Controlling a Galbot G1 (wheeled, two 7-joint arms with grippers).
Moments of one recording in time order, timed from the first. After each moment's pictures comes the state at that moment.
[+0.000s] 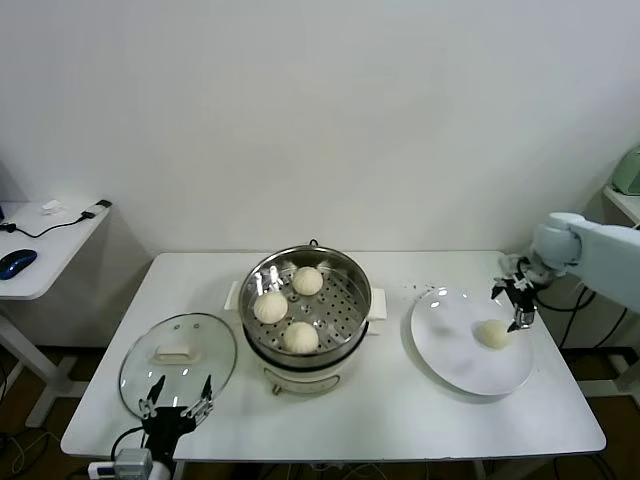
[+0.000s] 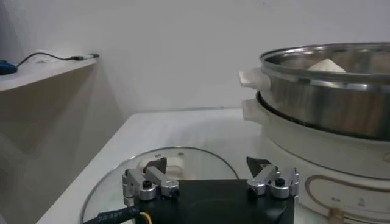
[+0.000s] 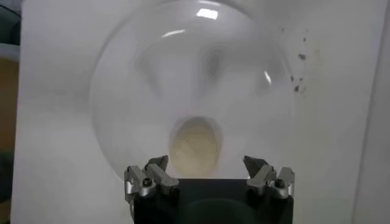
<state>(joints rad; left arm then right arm) 1.73 -1.45 -0.64 -2.08 -0.10 0.19 -0.03 0.46 0.68 -1.52 1.06 0.24 -0.08 -0.98</state>
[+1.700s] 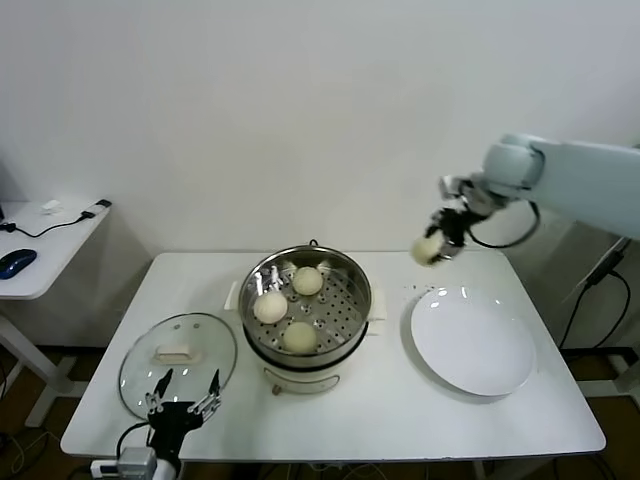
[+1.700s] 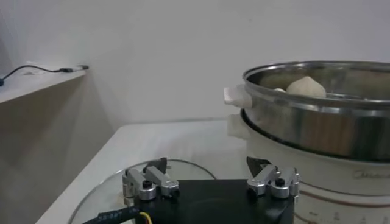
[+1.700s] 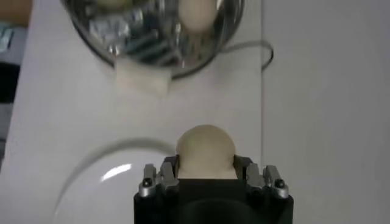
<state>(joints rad) 1.75 -1.44 -0.61 -2.13 -0.10 0.20 -0.03 0.99 0.93 -1.77 1.35 0.82 -0.28 -0.87</state>
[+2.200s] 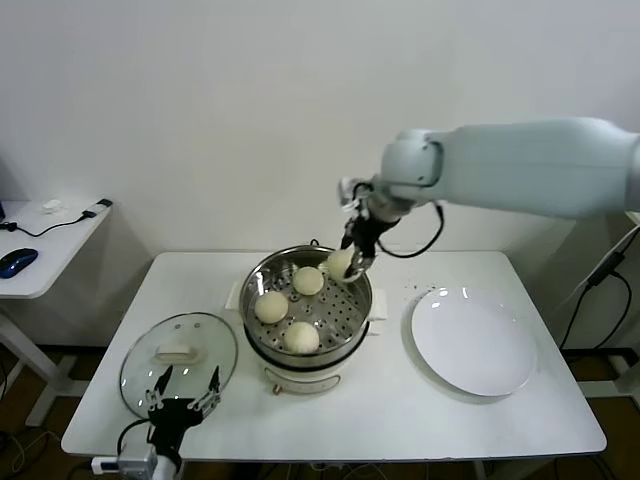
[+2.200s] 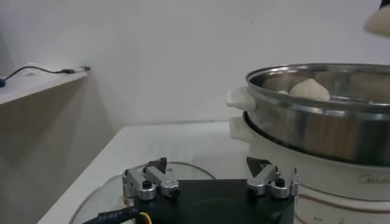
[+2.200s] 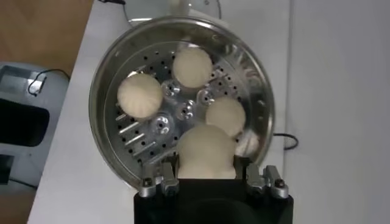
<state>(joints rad) 1.73 -1.44 -0.61 -2.12 -0.11 0.19 -0.03 0.98 1.19 -1.79 1.44 1.04 -0.40 -0.72</state>
